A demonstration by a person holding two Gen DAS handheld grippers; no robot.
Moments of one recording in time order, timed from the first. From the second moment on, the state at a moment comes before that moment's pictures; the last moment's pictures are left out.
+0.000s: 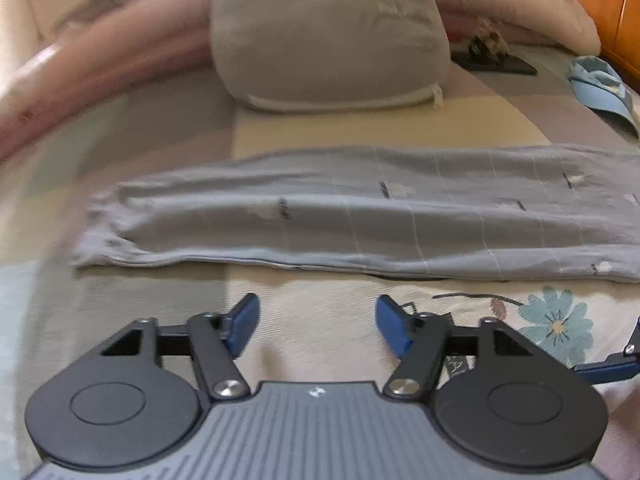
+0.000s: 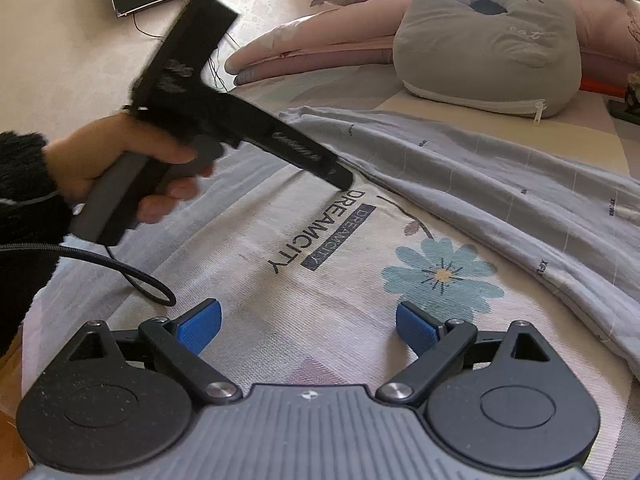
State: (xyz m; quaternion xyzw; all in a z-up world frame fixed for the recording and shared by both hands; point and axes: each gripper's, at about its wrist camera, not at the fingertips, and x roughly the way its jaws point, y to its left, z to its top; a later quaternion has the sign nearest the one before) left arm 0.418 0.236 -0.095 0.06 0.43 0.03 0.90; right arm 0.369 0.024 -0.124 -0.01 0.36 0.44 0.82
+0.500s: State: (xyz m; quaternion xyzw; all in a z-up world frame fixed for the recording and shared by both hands) left arm 0.408 0.218 -0.113 0.08 0.37 -0.06 0.92; right arm 0.359 0.034 -0.130 -0.06 0.34 0.44 0.83
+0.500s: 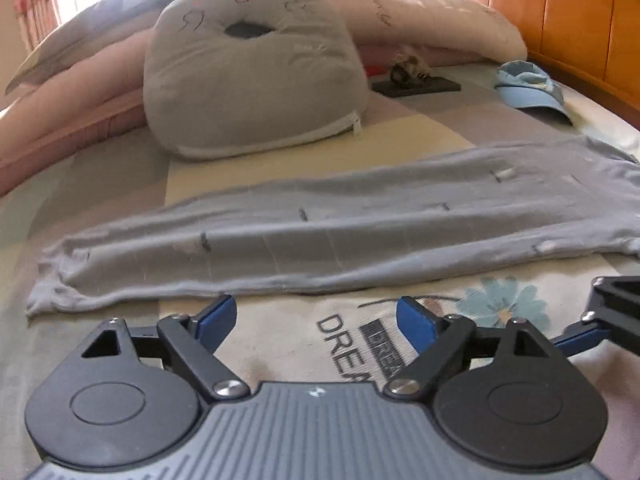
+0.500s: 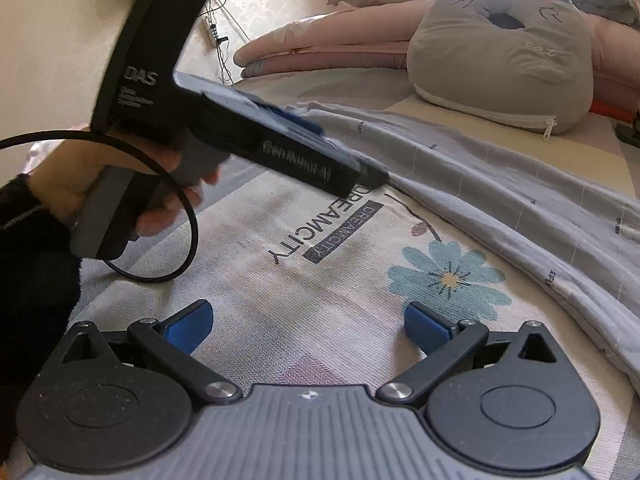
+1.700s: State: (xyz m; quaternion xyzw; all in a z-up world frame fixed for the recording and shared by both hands) left arm 0.393 0.208 -0.107 0.09 0.35 -0.17 0.92; right arm 0.582 -0.043 -0.098 -0.21 0.38 0.36 0.83
